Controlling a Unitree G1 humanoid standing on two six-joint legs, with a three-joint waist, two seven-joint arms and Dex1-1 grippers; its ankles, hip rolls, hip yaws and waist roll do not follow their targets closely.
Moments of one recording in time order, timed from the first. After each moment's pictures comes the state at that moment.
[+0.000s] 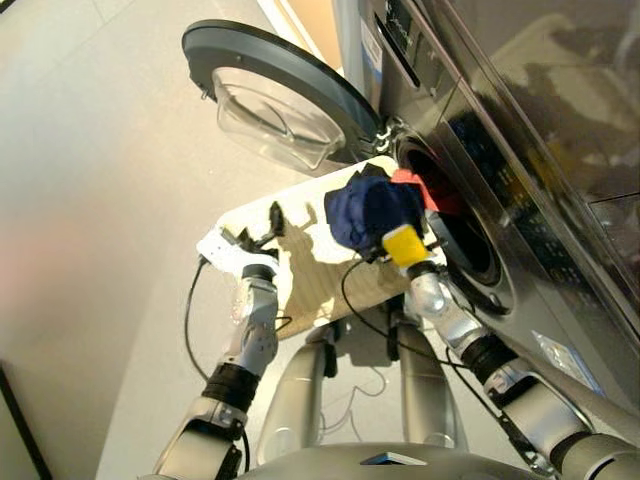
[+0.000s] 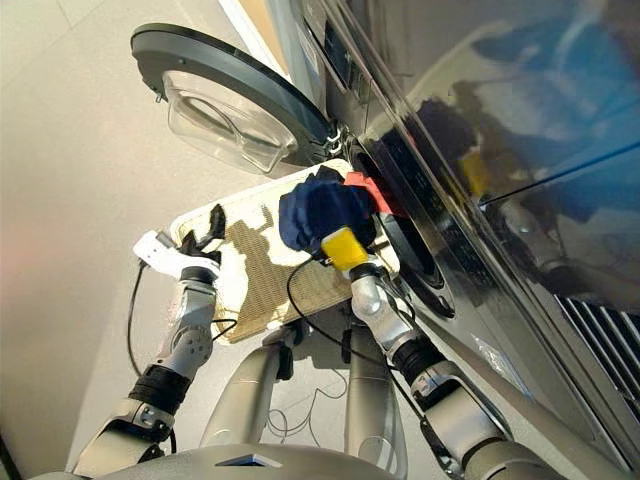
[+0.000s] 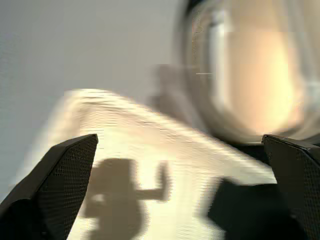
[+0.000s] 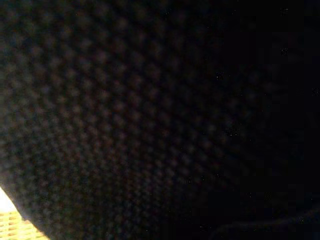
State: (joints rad) left arm -0.19 0.13 -0.12 0.44 -0.84 -0.43 0.24; right arm -0.41 -0.24 0.37 0.68 0.19 -0.26 -0.43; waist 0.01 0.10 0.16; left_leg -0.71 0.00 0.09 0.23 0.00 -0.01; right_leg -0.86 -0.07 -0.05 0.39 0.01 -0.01
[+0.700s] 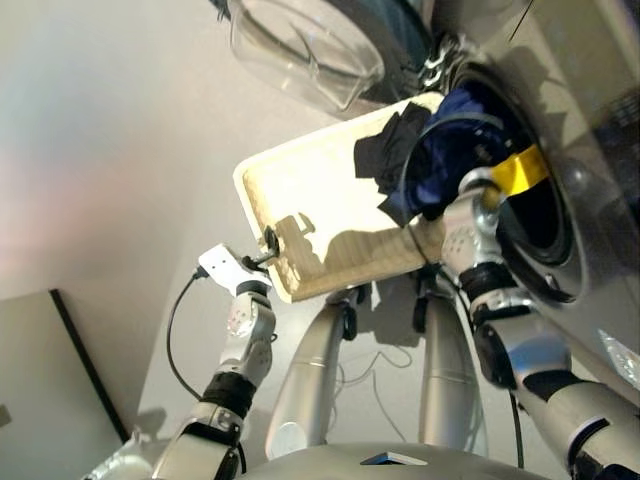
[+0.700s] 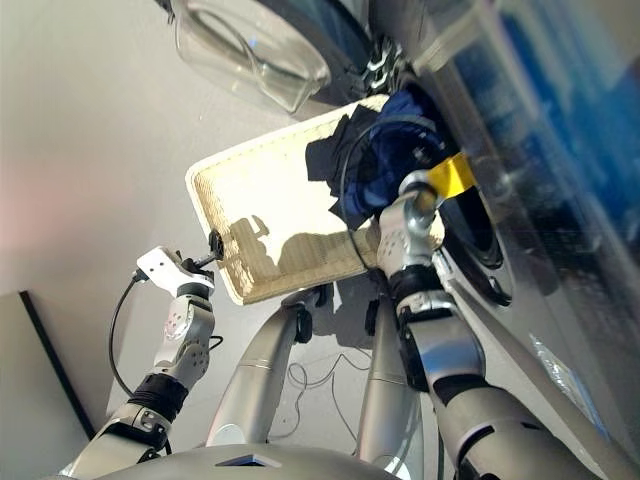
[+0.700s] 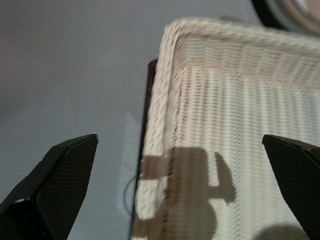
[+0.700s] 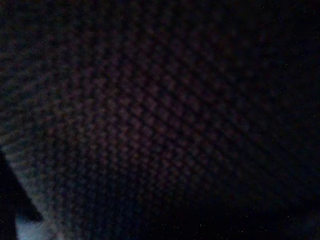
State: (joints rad) left arm -0.21 0.18 -0.25 0.45 -0.70 -0.42 0.23; right arm -1.03 -0.31 -0.09 0.88 0.83 -0.51 -0.56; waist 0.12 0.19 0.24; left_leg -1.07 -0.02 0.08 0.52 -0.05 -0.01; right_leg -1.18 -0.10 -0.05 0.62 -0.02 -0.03
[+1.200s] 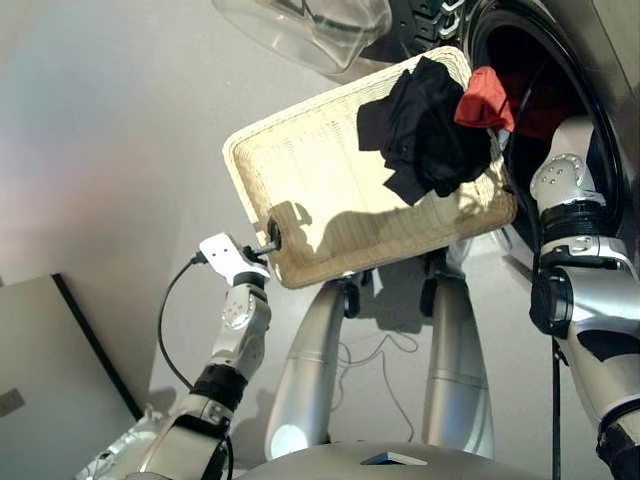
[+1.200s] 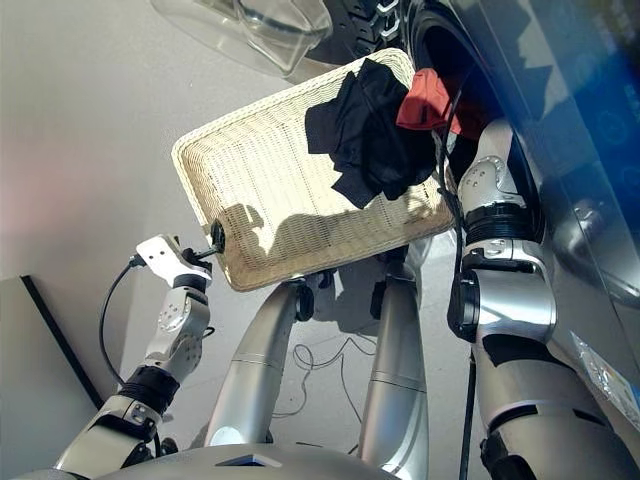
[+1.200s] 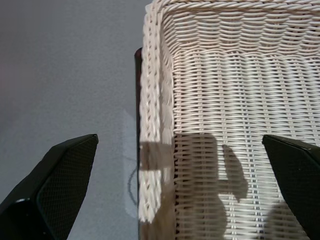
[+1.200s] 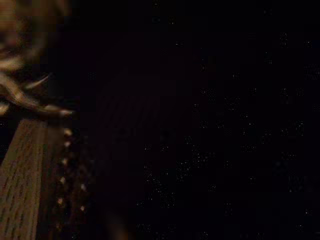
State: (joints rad) left arm -0.24 0.21 -0.24 0.46 -0.66 -0.41 0.23; right arm -1.06 -0.49 -0.08 0.89 0.64 -0.54 -0.72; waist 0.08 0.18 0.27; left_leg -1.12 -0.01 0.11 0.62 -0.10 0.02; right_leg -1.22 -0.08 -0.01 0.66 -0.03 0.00
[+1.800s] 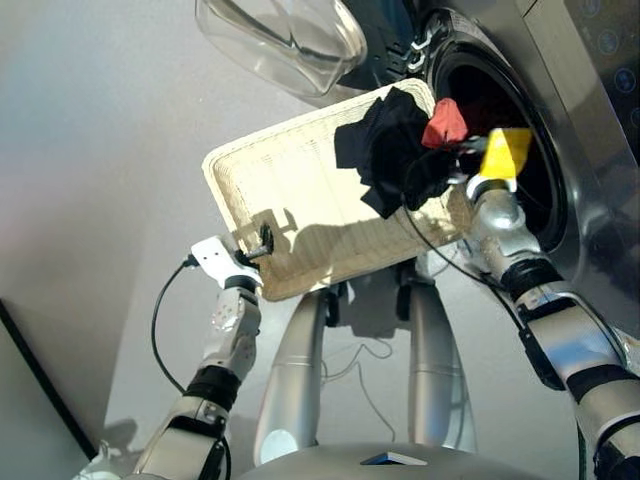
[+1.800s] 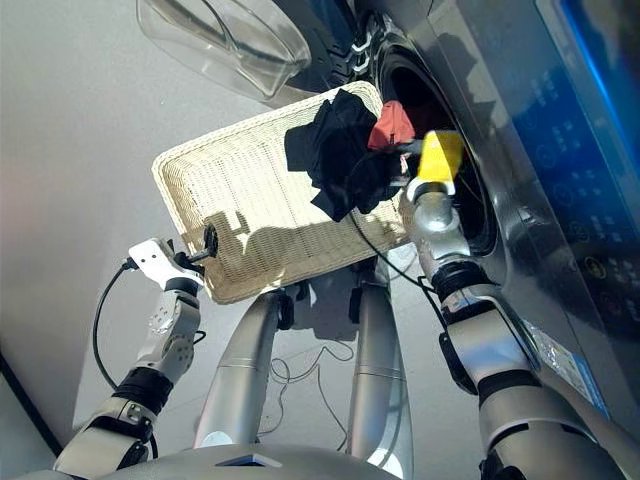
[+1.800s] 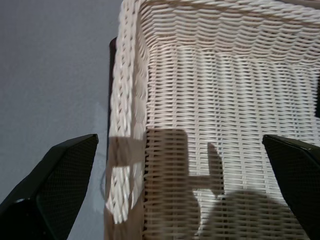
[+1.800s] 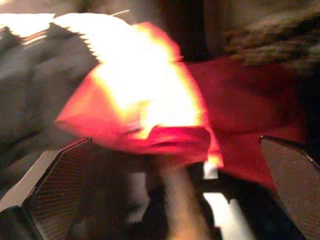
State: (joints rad) left arm -0.23 0.22 -0.19 0.52 -0.67 -0.39 0.12; right arm -0.82 -0.40 0.44 0.93 0.45 -0.27 -0.17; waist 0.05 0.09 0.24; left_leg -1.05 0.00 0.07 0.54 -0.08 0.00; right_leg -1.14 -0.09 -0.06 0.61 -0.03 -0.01
